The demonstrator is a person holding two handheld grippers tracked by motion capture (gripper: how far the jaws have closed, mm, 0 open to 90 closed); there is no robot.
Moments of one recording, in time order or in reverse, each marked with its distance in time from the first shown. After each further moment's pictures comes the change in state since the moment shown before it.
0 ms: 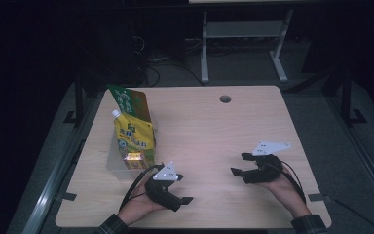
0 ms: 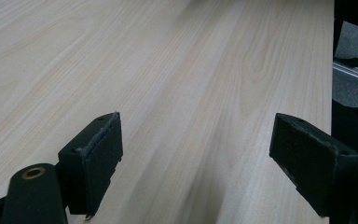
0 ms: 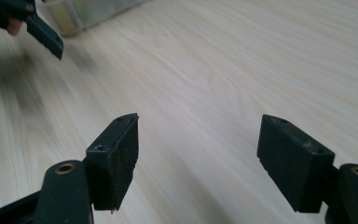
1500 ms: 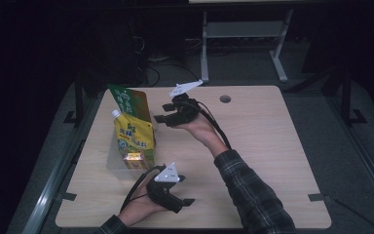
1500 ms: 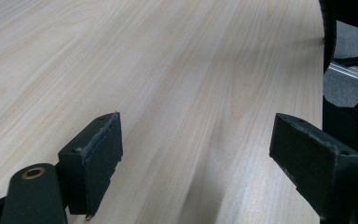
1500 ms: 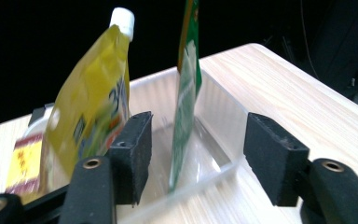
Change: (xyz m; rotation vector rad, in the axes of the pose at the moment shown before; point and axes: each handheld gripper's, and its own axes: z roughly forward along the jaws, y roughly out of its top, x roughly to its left) left arm -0.005 0.003 0.001 0.000 -0.006 0.014; right arm 0.041 0.218 0.139 -0.124 0.212 -0.129
